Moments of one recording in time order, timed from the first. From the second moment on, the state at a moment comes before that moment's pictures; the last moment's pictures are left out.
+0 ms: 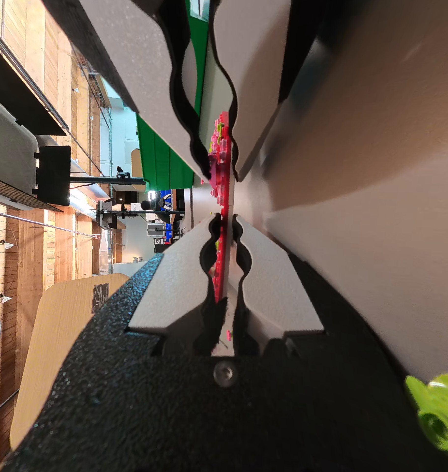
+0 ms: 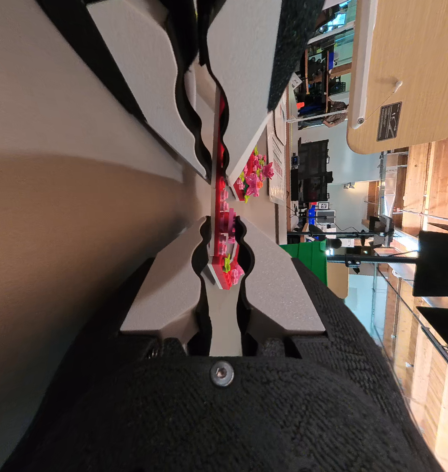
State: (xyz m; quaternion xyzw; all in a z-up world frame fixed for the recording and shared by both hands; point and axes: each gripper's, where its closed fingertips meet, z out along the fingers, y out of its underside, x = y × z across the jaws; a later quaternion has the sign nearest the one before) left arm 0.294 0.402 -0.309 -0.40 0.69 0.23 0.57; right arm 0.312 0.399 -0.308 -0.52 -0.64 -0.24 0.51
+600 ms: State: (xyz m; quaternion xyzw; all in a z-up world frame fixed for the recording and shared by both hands) left arm 0.292 0.394 -0.314 -0.49 0.69 0.12 0.52; right arm 0.366 0.385 -0.256 -0.55 -0.47 -0.20 0.66
